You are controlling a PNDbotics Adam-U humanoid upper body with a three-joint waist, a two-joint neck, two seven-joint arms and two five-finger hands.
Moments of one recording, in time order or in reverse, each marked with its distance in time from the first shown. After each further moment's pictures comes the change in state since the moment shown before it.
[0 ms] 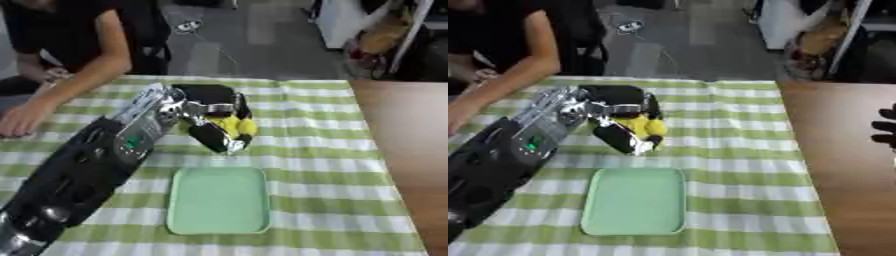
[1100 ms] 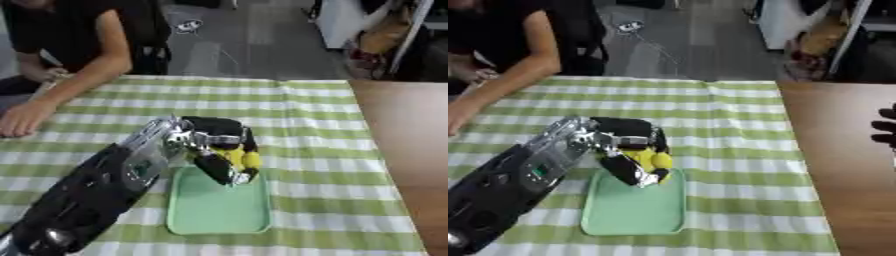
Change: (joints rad) left arm 0.079 -0.036 -0.055 0.005 0.069 0.003 -0.016; right arm 0.000 0.000 0.000 0.000 0.000 0.000 0.000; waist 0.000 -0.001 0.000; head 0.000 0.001
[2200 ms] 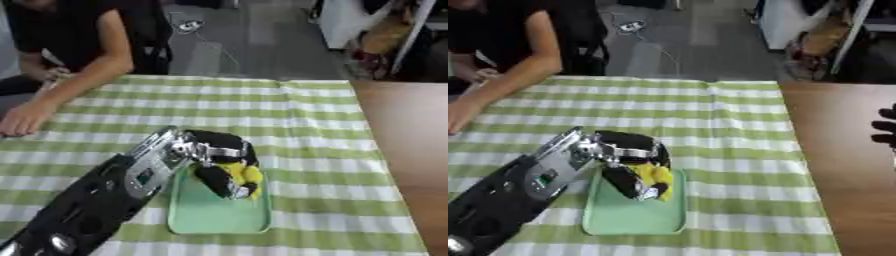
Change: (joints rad) left arm 0.019 -0.011 -0.008 0.027 0.061 -0.022 -0.052; right arm 0.000 0.000 0.000 0.000 0.000 0.000 0.000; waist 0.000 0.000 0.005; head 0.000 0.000
